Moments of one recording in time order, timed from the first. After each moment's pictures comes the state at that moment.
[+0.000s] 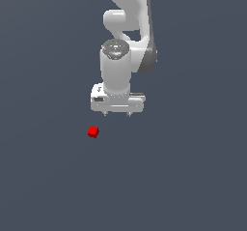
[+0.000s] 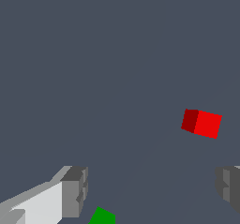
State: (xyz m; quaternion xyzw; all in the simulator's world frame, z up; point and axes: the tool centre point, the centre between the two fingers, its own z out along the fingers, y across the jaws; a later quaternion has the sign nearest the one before) arm -0.007 -0.026 0.171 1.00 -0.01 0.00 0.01
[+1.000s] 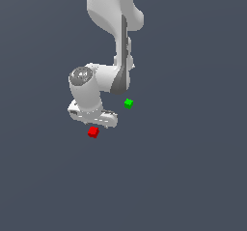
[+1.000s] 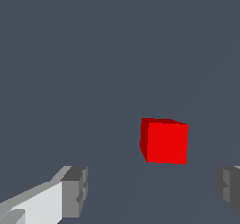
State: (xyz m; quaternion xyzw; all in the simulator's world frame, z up) arm 0.000 -0.127 0.093 0.99 -0.10 0.00 0.00
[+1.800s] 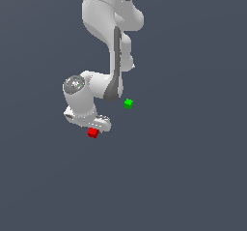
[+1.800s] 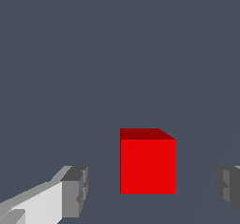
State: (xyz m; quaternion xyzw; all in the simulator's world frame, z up) arm 0.001 -0.155 0.060 0.99 -0.13 0.00 0.00
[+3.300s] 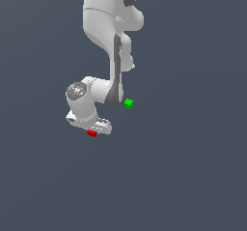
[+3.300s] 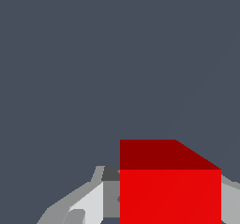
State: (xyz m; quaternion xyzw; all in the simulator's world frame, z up) arm 0.000 -0.155 0.033 0.99 -0.13 0.00 0.00
